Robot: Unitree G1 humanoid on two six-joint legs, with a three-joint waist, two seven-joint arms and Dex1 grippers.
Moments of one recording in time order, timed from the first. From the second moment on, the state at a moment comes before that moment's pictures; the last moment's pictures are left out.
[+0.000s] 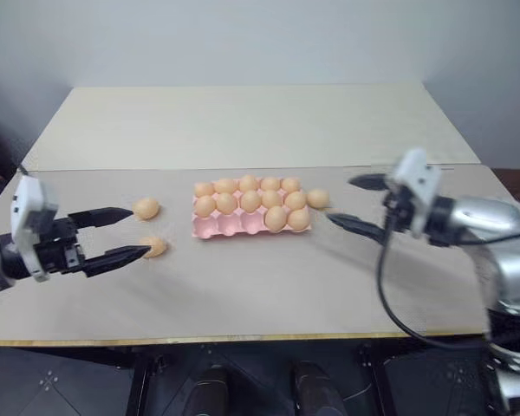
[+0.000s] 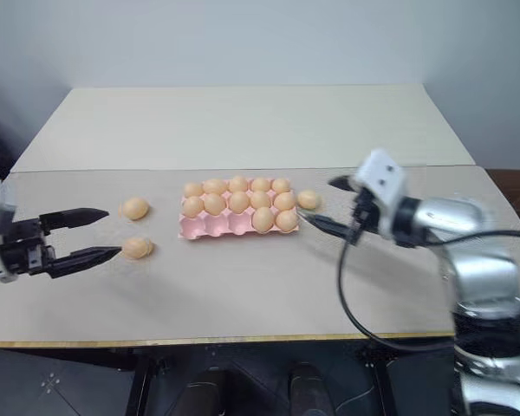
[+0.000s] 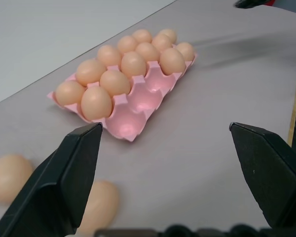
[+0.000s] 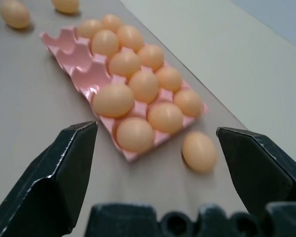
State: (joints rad) left arm -0.04 1.01 0.55 -0.22 -0.74 0.59 -1.21; right arm -0.36 -0.79 -0.25 -0.40 0.38 0.69 1.00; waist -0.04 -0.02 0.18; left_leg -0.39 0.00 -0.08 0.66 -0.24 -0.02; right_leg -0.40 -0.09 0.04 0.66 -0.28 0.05
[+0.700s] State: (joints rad) left arm -0.09 0.99 0.51 -0.21 -0.75 0.57 -1.23; right arm -0.62 -0.70 0.03 0.17 0.17 0.29 0.95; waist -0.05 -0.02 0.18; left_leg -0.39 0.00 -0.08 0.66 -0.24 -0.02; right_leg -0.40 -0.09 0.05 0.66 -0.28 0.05
